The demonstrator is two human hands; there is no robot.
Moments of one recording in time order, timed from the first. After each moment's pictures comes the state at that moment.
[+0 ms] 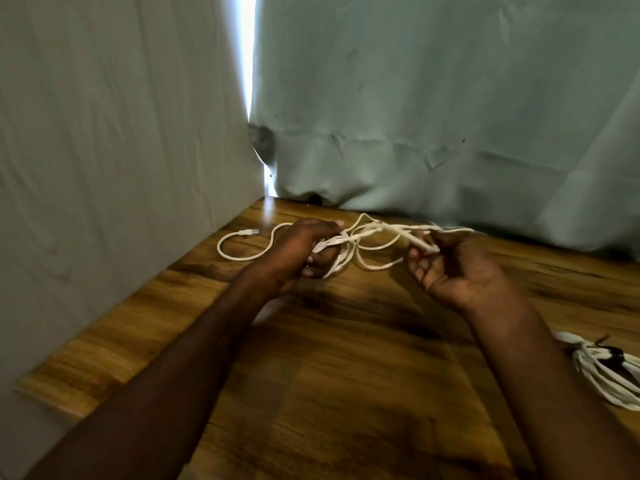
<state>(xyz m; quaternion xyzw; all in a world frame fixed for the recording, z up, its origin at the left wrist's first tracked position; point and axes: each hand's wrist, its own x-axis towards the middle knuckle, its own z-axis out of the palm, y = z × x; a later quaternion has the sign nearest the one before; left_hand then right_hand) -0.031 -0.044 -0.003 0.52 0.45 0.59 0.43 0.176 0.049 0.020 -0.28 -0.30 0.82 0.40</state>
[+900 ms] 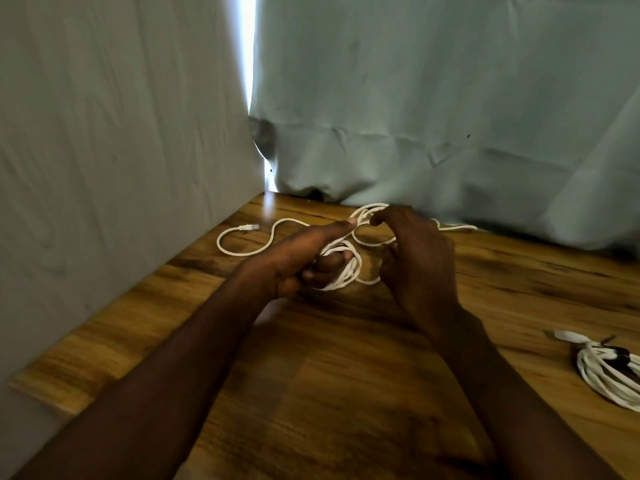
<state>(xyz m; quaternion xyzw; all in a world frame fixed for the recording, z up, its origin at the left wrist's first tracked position) -0.030 -0.045 -0.003 0.46 0.49 0.50 0.54 0.147 0.023 -0.011 -0.33 -0.85 -0.02 0.41</state>
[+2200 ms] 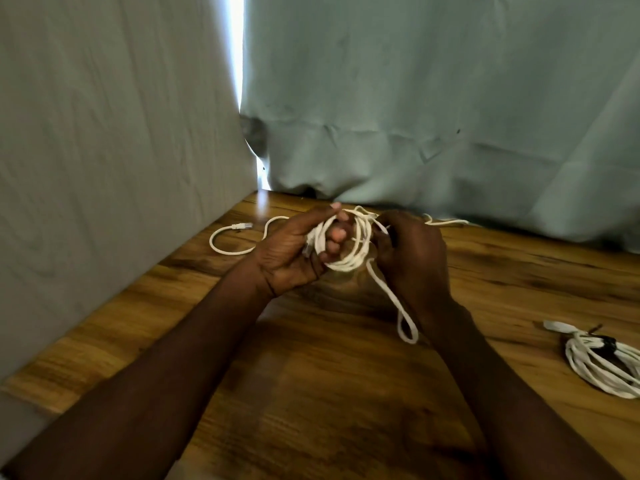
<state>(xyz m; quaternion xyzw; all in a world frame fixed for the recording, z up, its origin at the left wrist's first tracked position) -0.020 -0.048 0.004 0.37 0.26 0.61 0.65 0.143 0.032 -0.013 -0.37 -0.81 0.04 0.44</state>
